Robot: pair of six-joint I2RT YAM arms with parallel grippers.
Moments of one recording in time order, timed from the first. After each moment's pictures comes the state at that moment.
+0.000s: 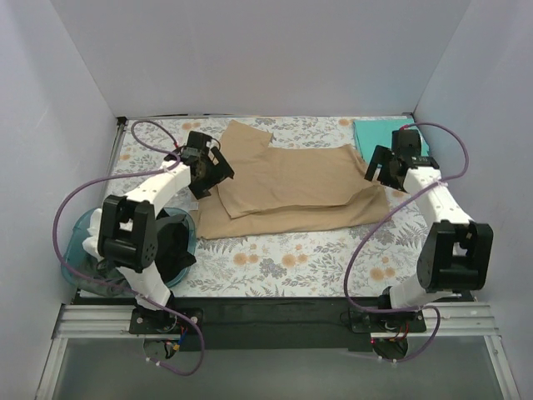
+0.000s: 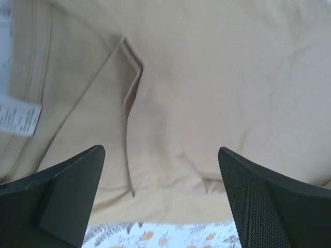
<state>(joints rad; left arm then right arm) -0.27 1.81 1.35 -0.54 -0.04 -0.83 0.01 1.60 1.25 -0.62 0.22 0.31</state>
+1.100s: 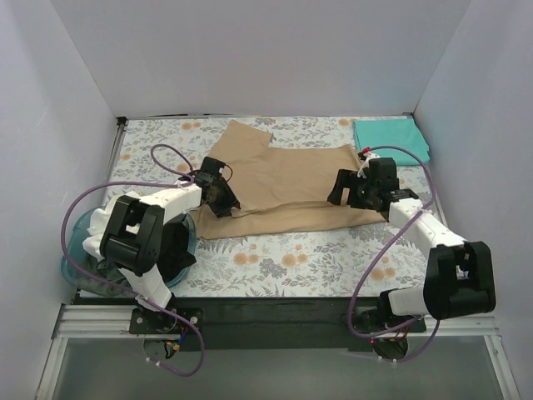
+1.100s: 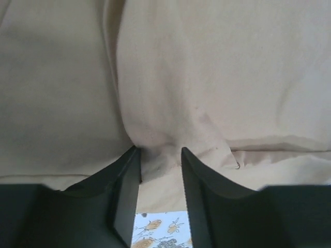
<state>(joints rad) -0.38 1.72 1.02 -0.36 0.07 -0.91 0.19 1.39 0.84 -0.26 -0.24 0.30</state>
